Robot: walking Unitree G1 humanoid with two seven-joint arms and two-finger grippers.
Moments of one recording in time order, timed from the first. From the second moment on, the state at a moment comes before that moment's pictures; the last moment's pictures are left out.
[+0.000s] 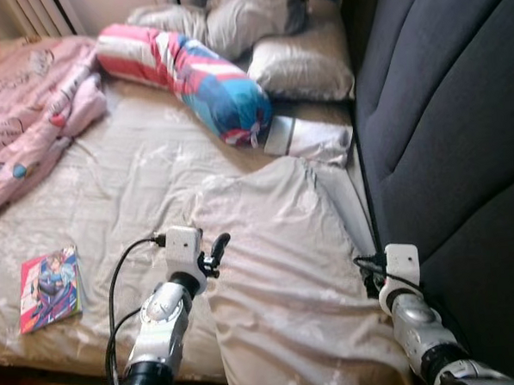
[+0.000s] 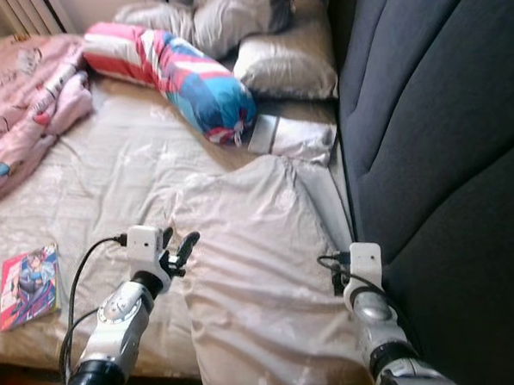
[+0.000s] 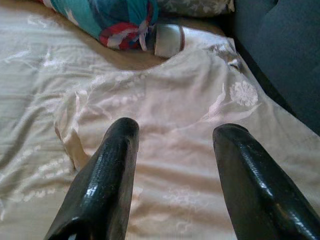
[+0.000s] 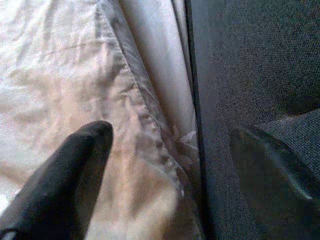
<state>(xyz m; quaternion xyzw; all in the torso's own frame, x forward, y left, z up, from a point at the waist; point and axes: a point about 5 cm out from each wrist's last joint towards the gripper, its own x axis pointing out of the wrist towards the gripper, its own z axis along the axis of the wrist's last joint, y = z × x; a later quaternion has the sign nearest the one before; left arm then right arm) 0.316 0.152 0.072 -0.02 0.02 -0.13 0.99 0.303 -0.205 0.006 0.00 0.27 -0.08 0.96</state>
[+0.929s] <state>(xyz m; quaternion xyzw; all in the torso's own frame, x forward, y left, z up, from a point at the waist) 0.293 0.155 0.088 -0.02 0.02 -0.15 0.99 0.295 -0.198 -0.005 0.01 0.31 -0.02 0.95</state>
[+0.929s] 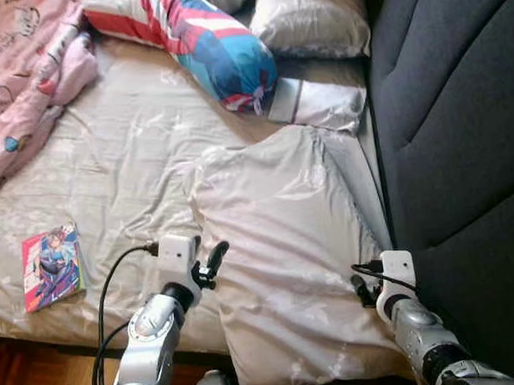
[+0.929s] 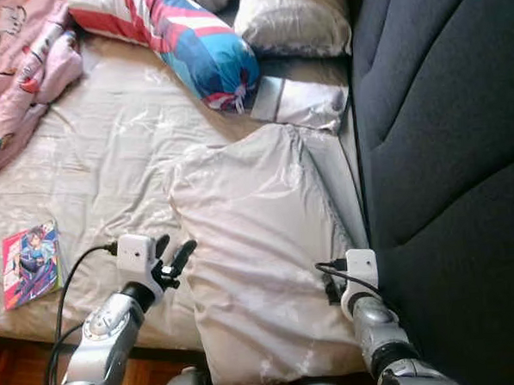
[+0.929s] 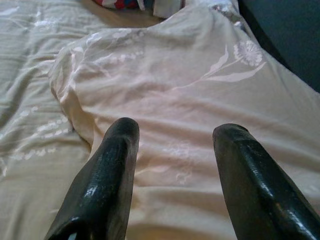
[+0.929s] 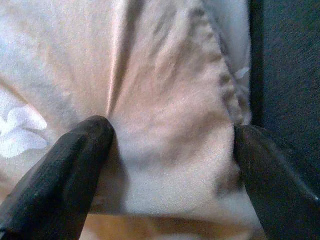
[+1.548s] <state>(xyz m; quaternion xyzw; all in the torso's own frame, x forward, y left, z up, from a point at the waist) 0.285 0.154 0.094 -0.02 0.03 -0.15 0.99 0.289 -0.186 -0.011 0.02 0.30 -0.01 0.95</state>
